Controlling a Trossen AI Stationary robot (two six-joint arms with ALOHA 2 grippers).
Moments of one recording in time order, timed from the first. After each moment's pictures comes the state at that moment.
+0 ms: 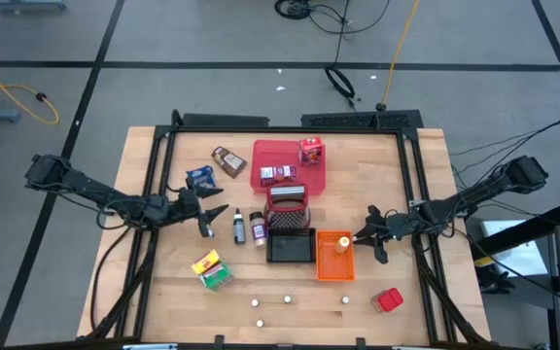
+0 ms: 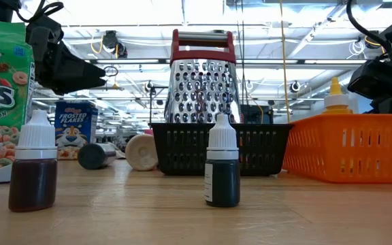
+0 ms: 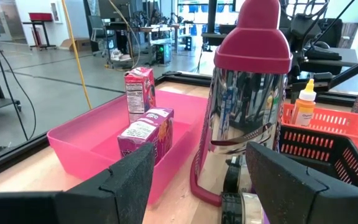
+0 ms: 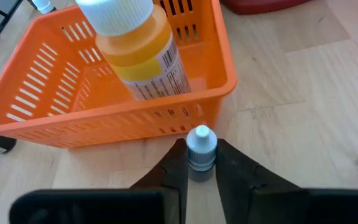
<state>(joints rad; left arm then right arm) -0.26 0.78 0.02 0.71 -0.61 -0.08 0.34 0.79 0.02 0.14 0.11 0.43</state>
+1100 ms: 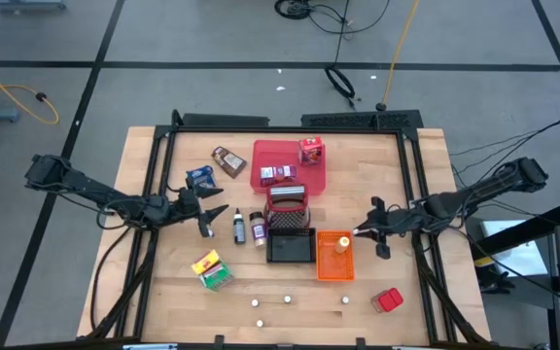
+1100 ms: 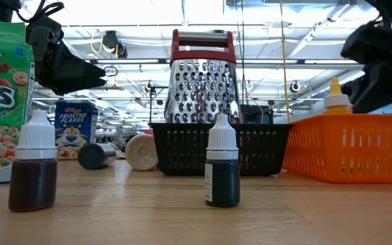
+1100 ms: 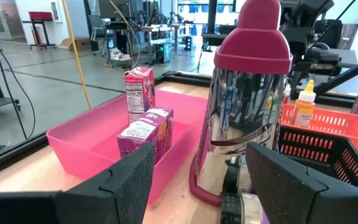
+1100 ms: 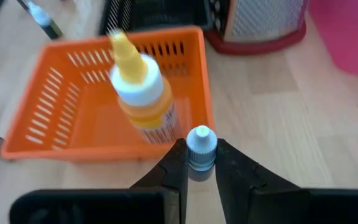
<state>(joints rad) -0.26 0.78 0.02 0.71 -0.60 -0.09 0.34 0.67 0.28 -0.29 0.18 0.34</state>
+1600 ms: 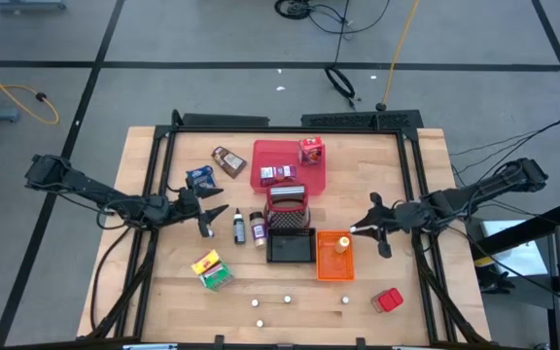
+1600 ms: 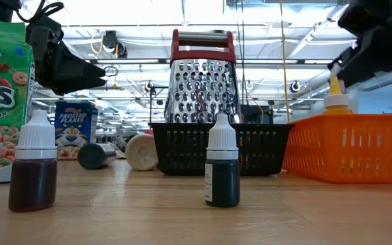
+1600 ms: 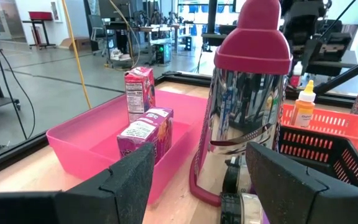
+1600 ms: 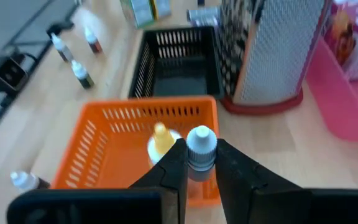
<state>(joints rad) -0.26 0.78 0.02 0.71 -0.60 -0.09 0.34 0.64 0.36 -0.25 0.18 0.27</state>
